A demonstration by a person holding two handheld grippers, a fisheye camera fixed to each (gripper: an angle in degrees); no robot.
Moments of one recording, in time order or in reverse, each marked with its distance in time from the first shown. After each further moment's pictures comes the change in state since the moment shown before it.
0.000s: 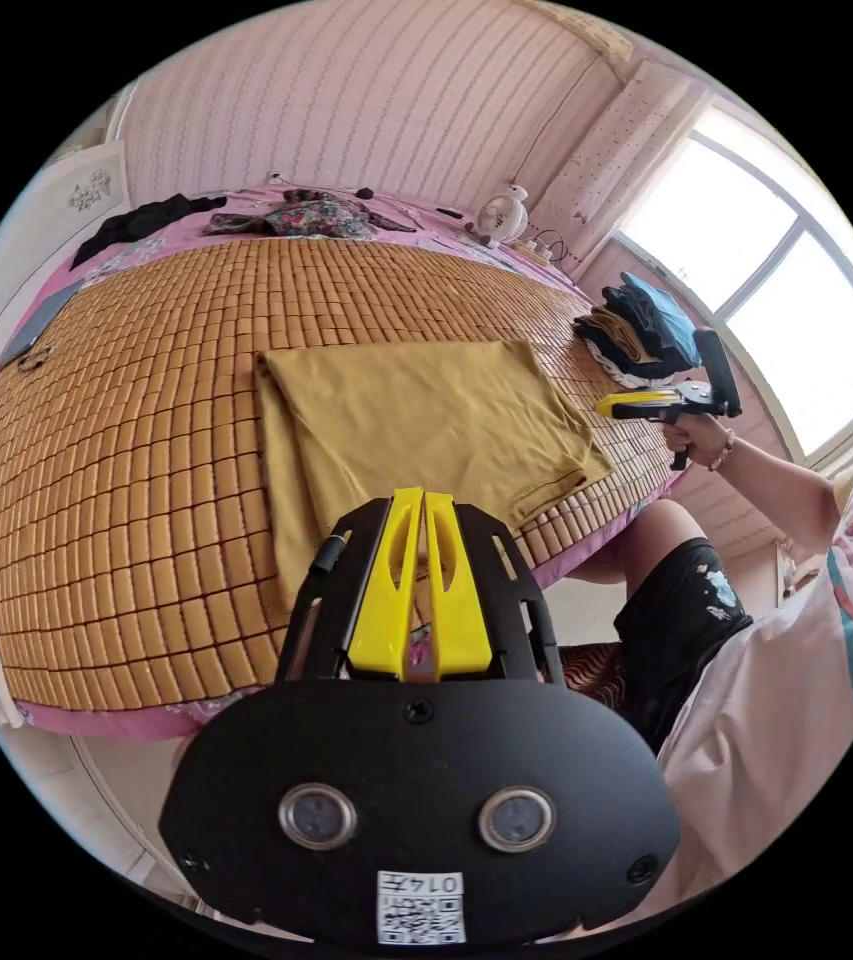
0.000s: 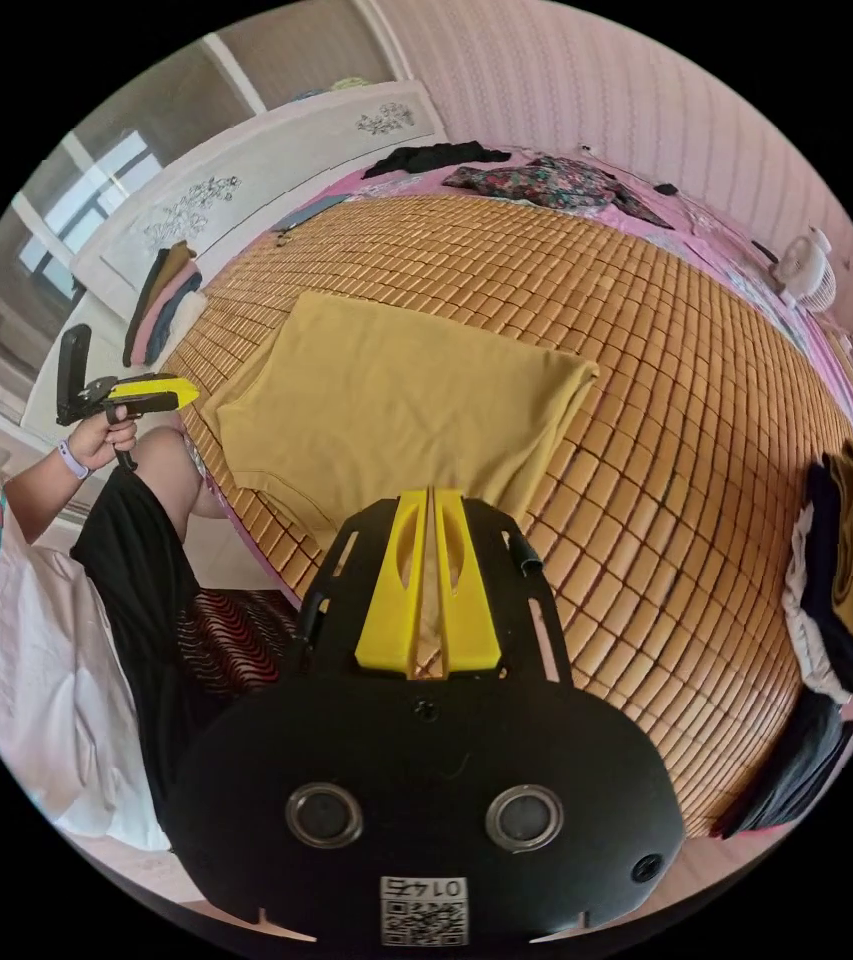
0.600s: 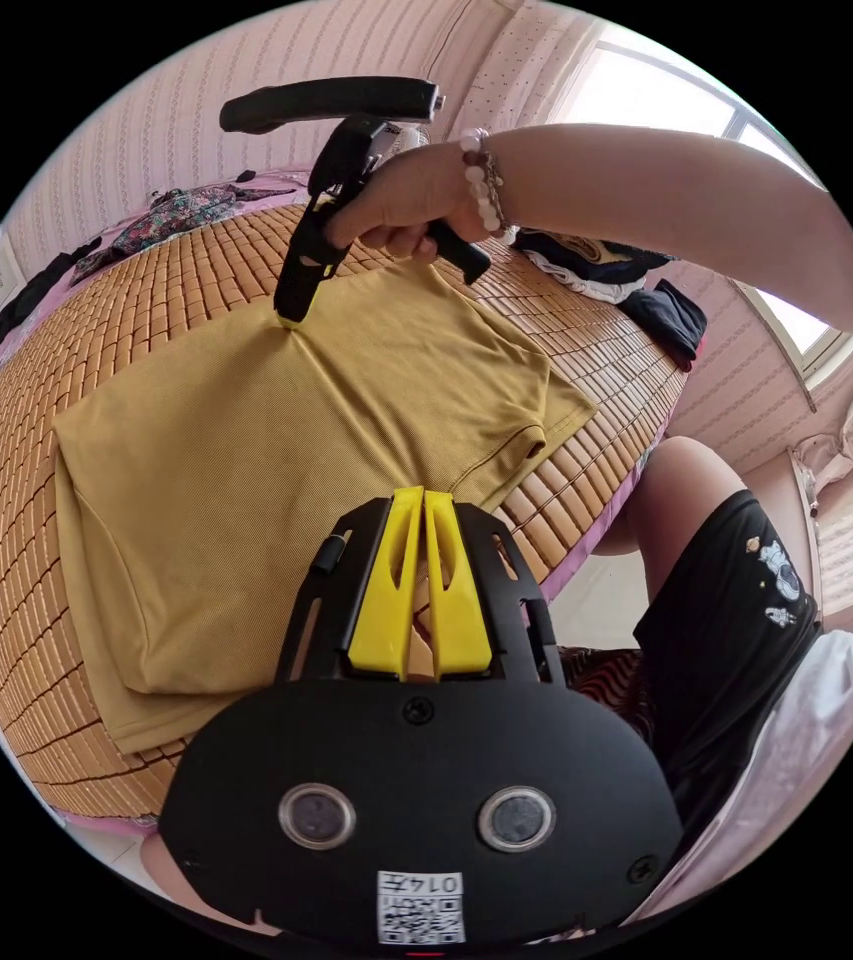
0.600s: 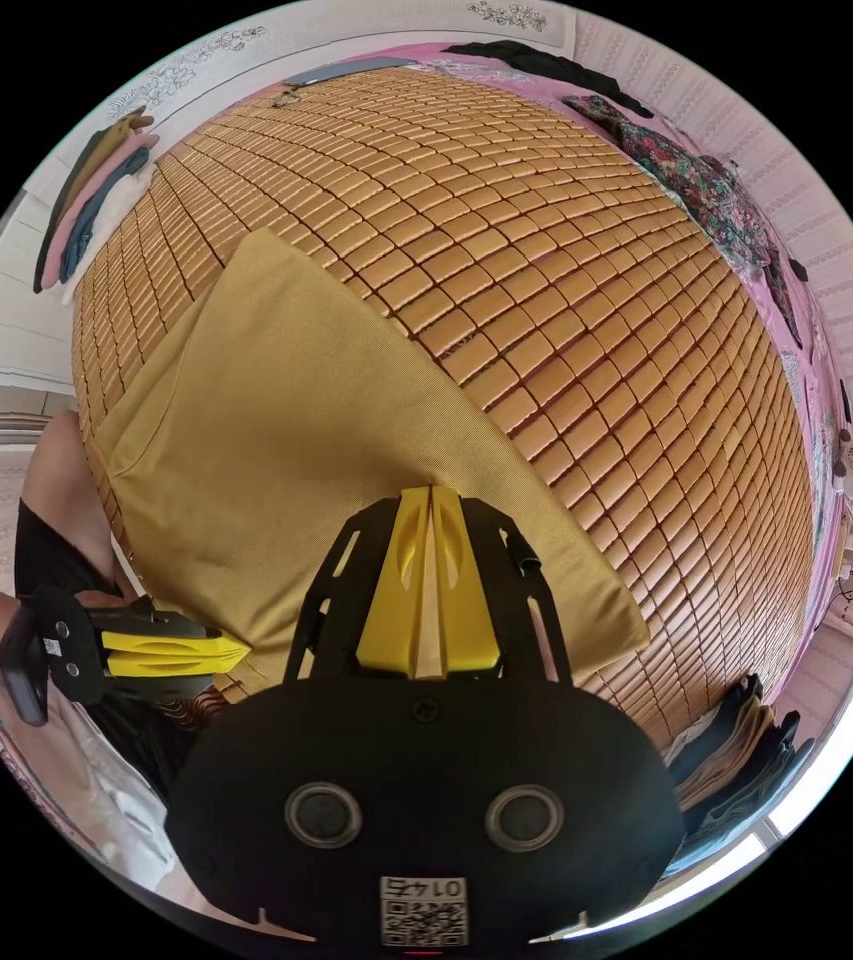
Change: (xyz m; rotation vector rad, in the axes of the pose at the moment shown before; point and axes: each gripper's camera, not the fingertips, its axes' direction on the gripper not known) left arm 0.105 0.007 0.134 -0.121 -0.012 0.208; right arm -0.049 -0.205 0.126 -0.381 0.153 -0.195
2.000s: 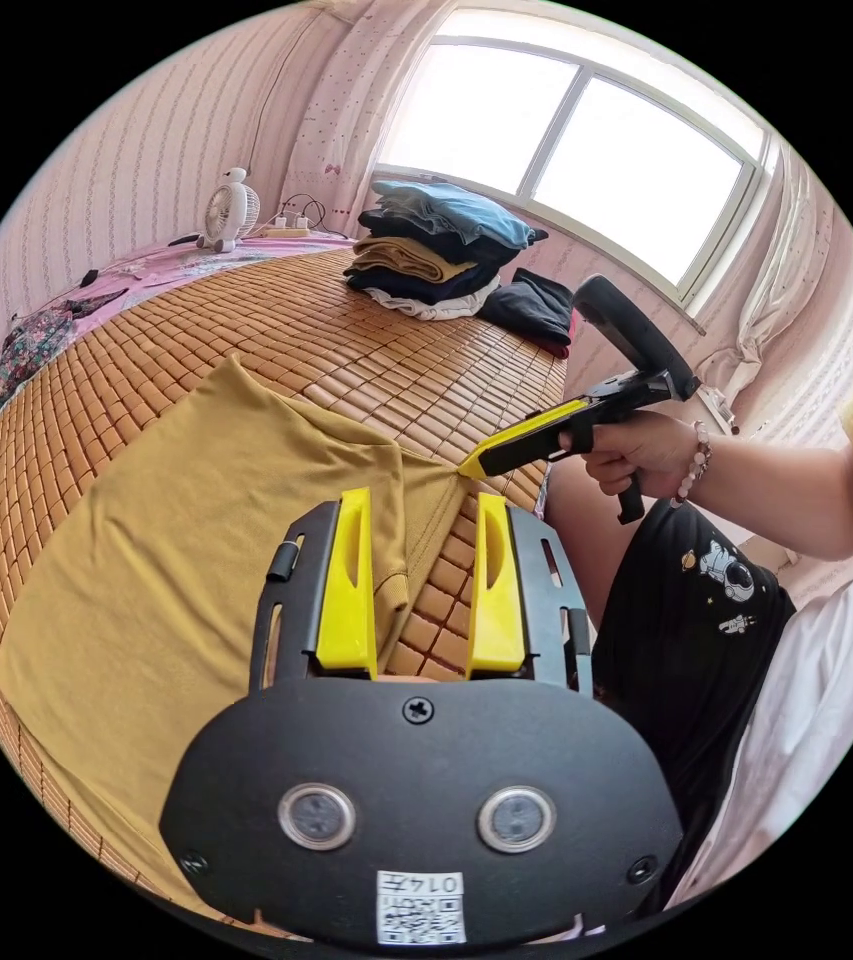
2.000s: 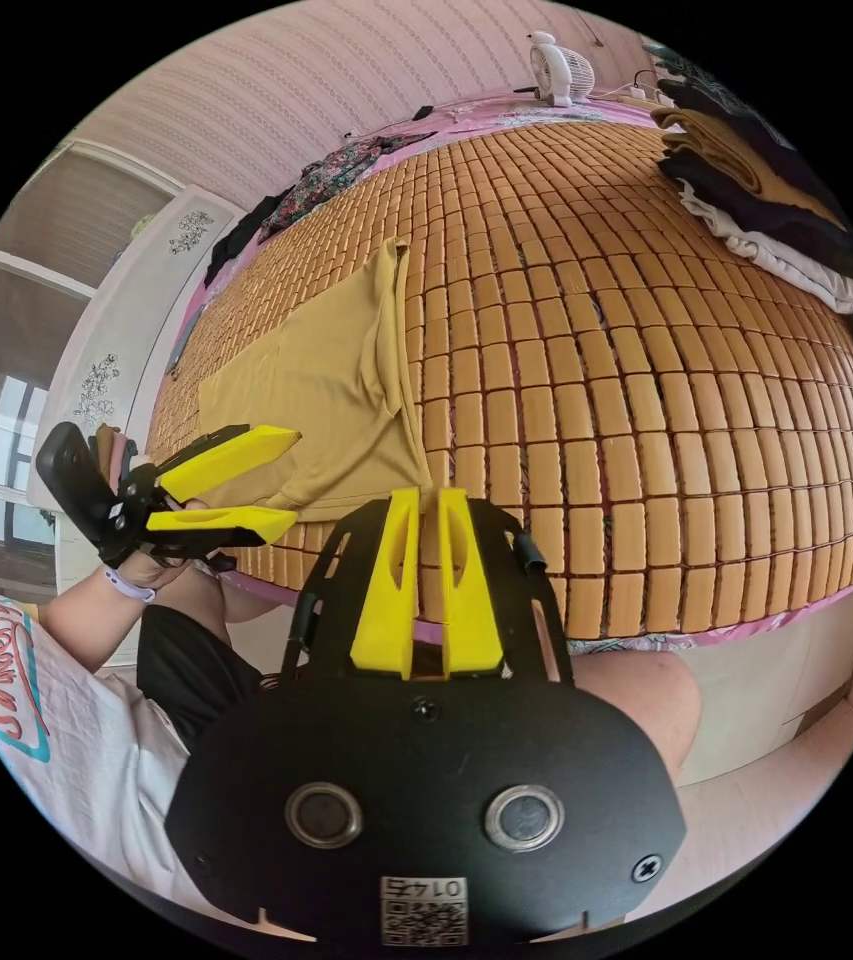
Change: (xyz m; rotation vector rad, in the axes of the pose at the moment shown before) left arm 0.129 -0.045 0.081 0.088 0.243 0.347; right arm 0.069 0.410 0.066 0.471 -0.403 0.831
